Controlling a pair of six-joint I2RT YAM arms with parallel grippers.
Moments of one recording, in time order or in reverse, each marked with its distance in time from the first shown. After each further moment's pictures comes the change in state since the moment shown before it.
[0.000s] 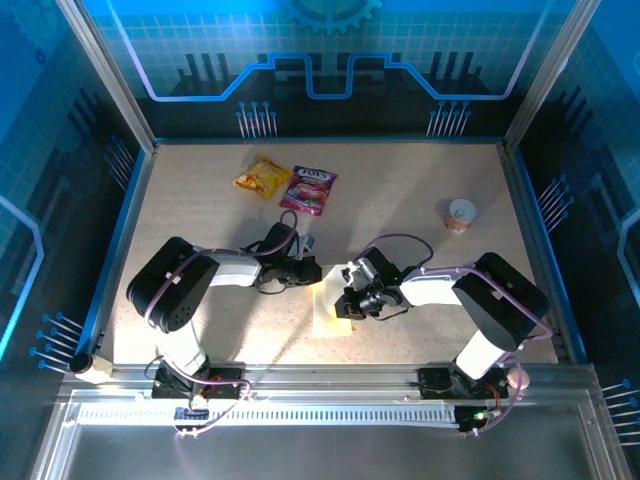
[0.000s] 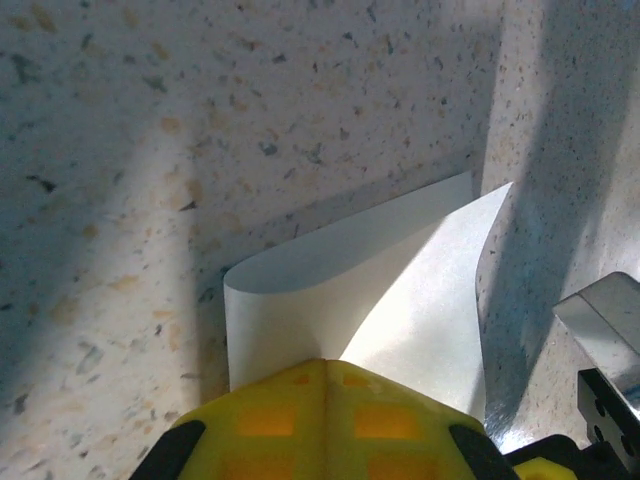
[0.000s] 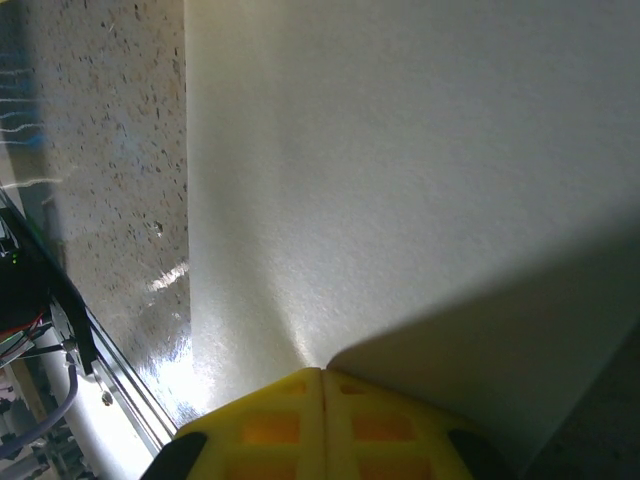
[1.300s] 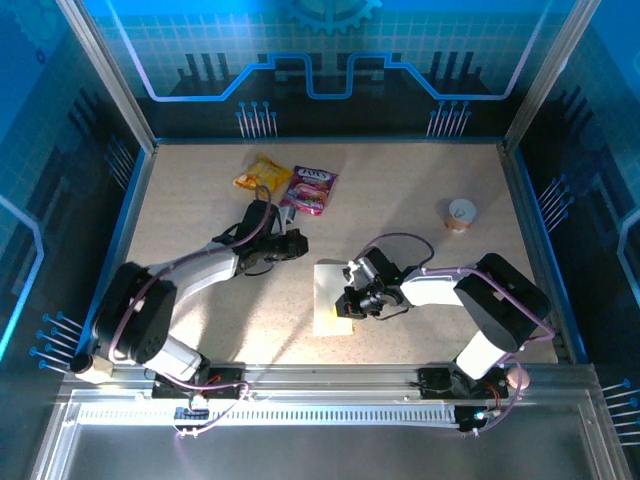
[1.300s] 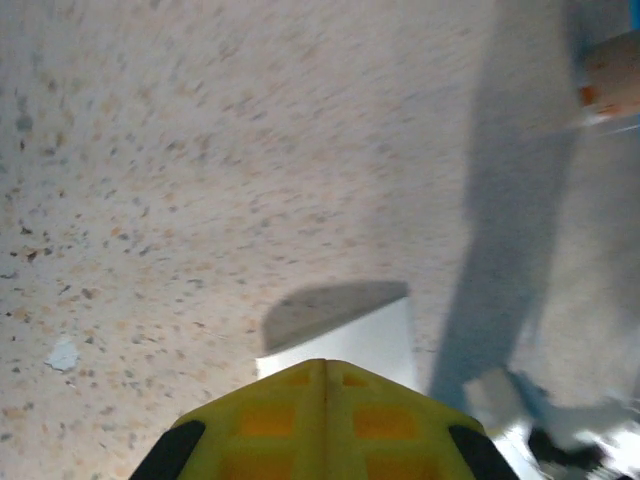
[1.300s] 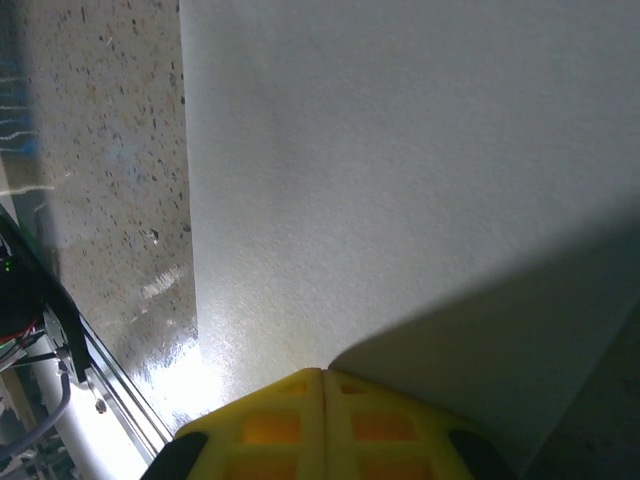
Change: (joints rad) left arm 0.075 -0.275 0.057 -0.172 -0.121 0.038; right arm 0.000 -0.011 0.002 -0.005 0.021 0.006
